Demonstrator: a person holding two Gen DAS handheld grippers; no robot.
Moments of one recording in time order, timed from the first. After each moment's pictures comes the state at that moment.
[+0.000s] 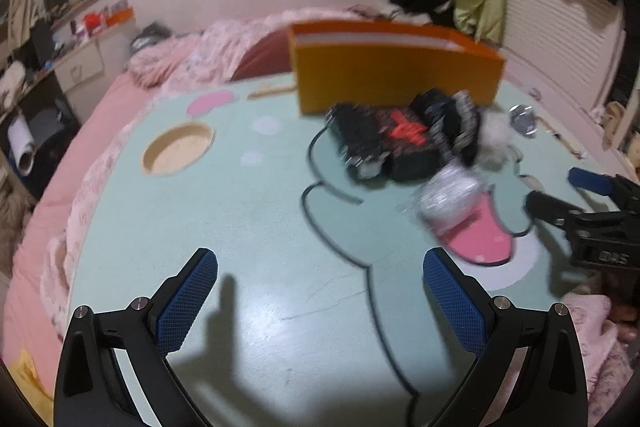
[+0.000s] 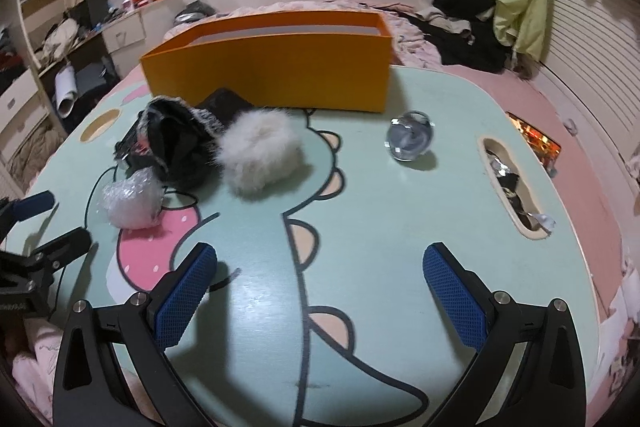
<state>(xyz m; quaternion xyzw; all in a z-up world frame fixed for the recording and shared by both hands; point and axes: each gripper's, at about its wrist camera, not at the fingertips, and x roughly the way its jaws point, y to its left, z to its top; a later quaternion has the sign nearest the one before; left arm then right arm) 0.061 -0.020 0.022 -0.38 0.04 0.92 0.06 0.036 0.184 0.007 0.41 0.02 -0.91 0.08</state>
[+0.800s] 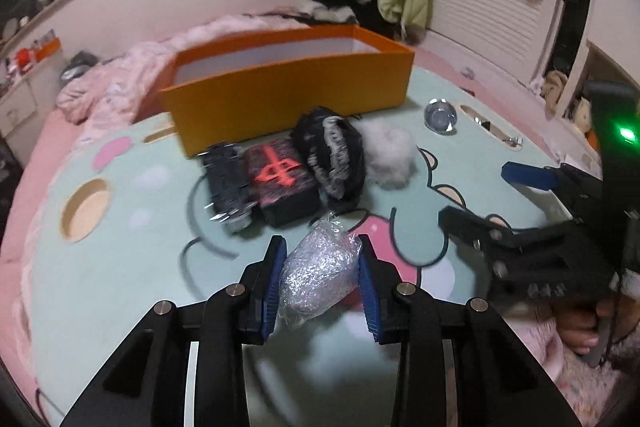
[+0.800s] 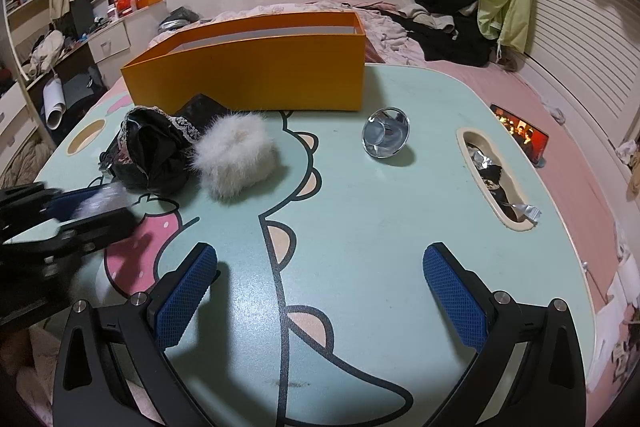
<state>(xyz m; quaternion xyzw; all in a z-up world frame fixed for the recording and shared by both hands) 0.047 0.022 0.028 -0.39 0.05 0.90 0.16 0.038 0.187 0.006 0.41 0.01 -0.91 0.06</state>
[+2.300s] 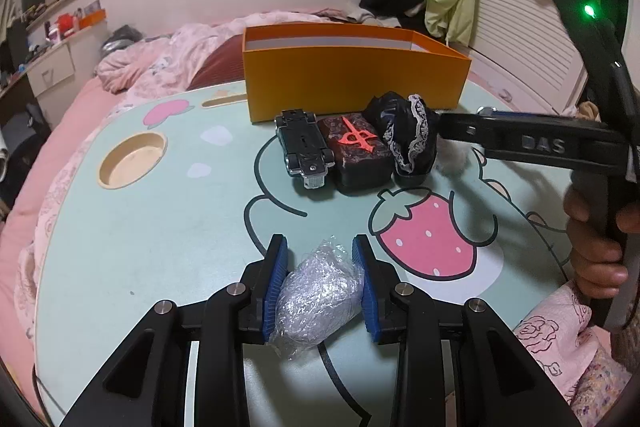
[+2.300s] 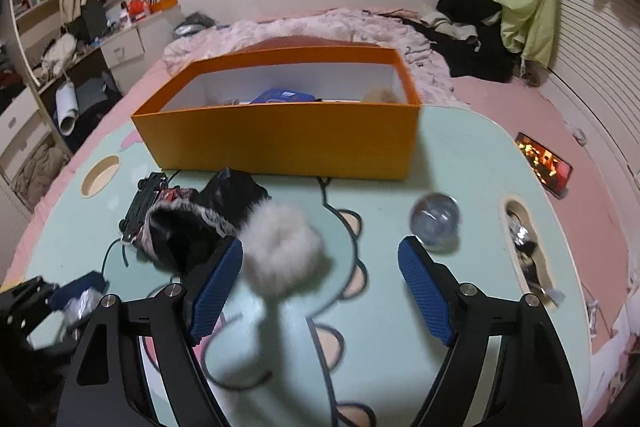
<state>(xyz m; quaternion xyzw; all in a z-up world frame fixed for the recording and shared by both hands) 0.049 -0.008 0.009 -0.39 0.02 0.92 0.10 -0.013 0.155 0.033 0.41 0.01 -0.91 0.10</state>
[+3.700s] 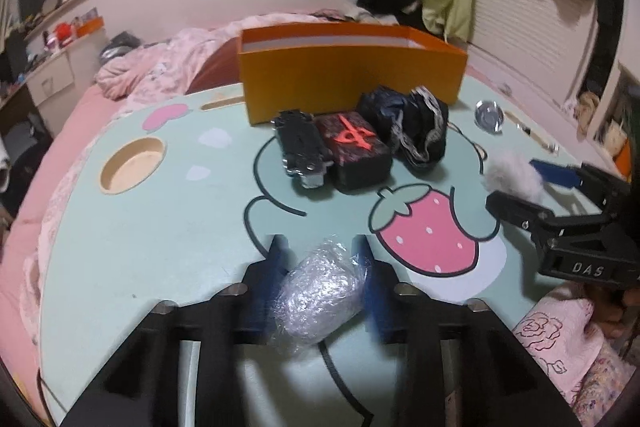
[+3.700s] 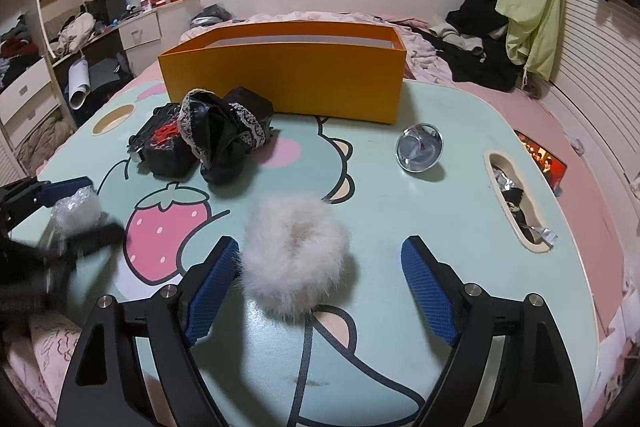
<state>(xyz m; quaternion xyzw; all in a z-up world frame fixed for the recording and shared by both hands) 0.052 -0.008 0.009 -0.39 0.02 0.92 0.10 0.049 0.182 0.004 0.38 0.04 -0.92 0.12</state>
